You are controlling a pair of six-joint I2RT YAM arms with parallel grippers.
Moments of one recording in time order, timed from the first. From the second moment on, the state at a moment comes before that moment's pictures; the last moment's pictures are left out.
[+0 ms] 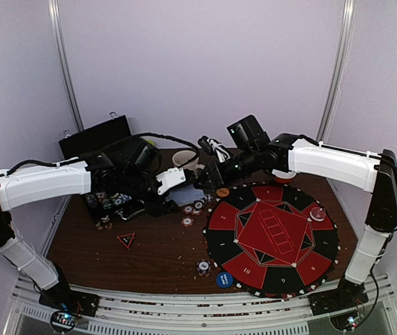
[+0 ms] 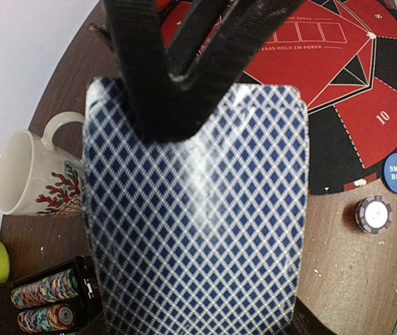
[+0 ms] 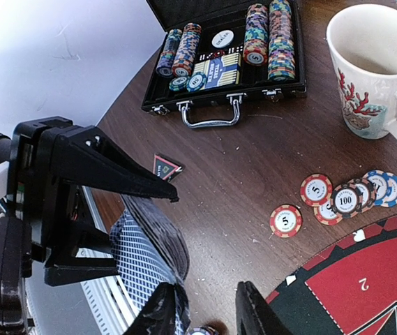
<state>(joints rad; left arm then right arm) -0.85 1.52 1.21 -0.52 0.10 0.48 0.78 1.77 1.53 -0.48 -0.45 0.31</state>
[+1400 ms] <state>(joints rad) -0.85 1.52 1.21 -0.53 0.08 0.48 0.78 1.77 1.54 -0.54 -0.39 0.29</state>
